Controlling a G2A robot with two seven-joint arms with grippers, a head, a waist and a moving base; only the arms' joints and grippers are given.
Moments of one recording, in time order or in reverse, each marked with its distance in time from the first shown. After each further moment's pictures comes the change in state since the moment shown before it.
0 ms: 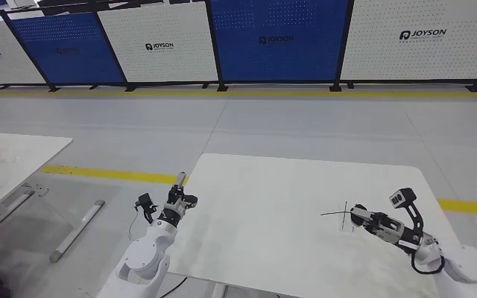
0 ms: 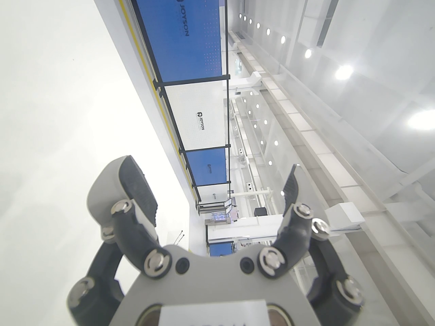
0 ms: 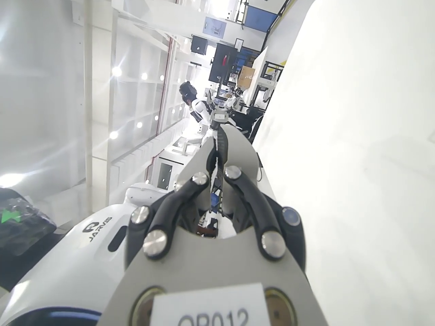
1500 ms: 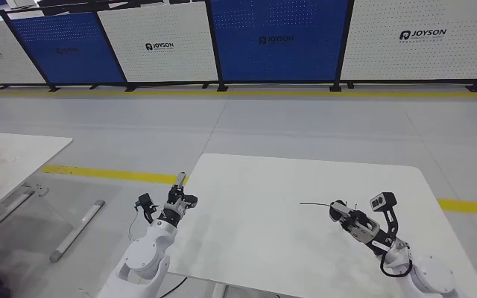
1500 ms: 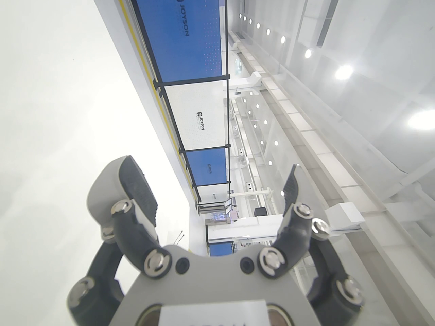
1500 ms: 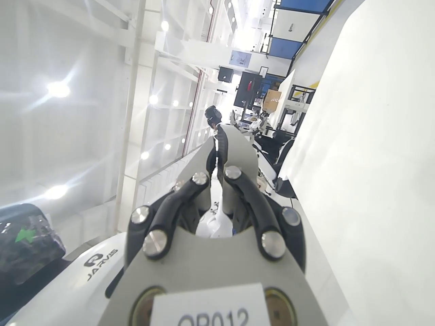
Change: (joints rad) left arm 0.000 0.000 0.000 0.000 0.000 0.000 0.000; right arm -0.097 -0.050 -0.090 -0.168 0.055 -0.011 -0.282
